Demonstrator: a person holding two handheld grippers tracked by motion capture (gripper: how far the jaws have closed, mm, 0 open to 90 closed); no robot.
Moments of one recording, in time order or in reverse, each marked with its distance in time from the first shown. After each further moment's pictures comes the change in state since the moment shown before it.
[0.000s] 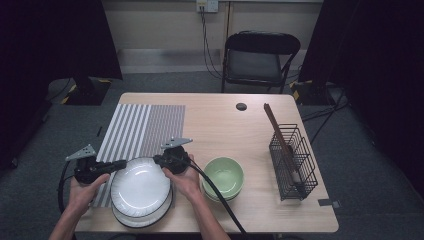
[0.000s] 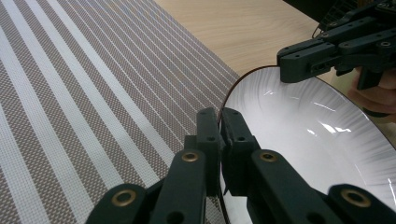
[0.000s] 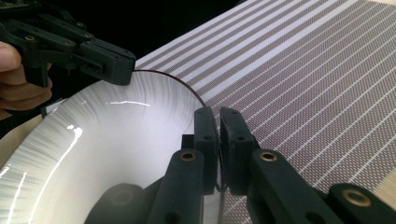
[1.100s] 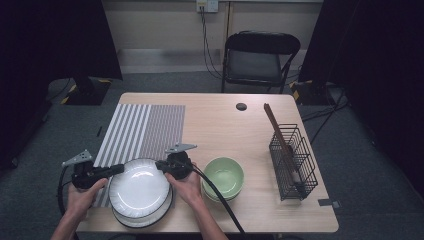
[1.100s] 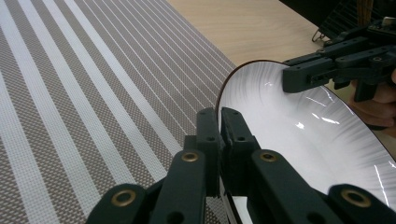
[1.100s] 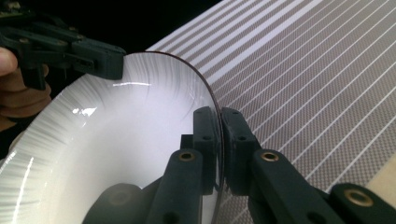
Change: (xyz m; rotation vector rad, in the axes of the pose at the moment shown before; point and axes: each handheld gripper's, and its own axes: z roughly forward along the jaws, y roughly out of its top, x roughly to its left) left arm -0.002 -0.013 -0.009 -0.005 0.024 -0.037; right arm 0.001 -0.019 -0.002 -0.006 0.014 0.083
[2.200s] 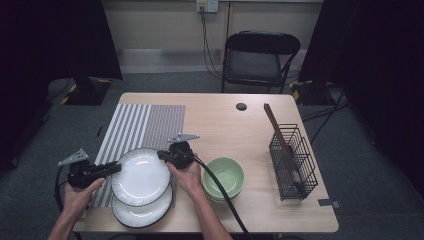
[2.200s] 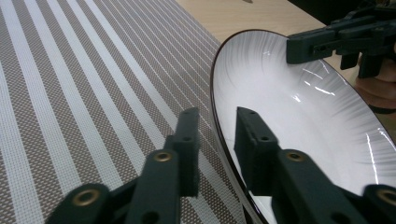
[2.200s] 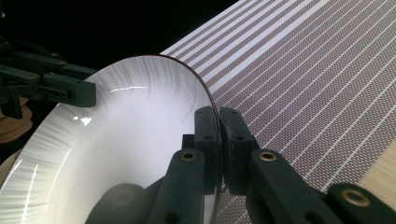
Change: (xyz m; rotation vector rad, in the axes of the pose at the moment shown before) left arm 0.001 0.000 -0.006 -0.006 0.044 0.007; right arm -0.017 0.020 0.002 -0.031 -0.018 0.018
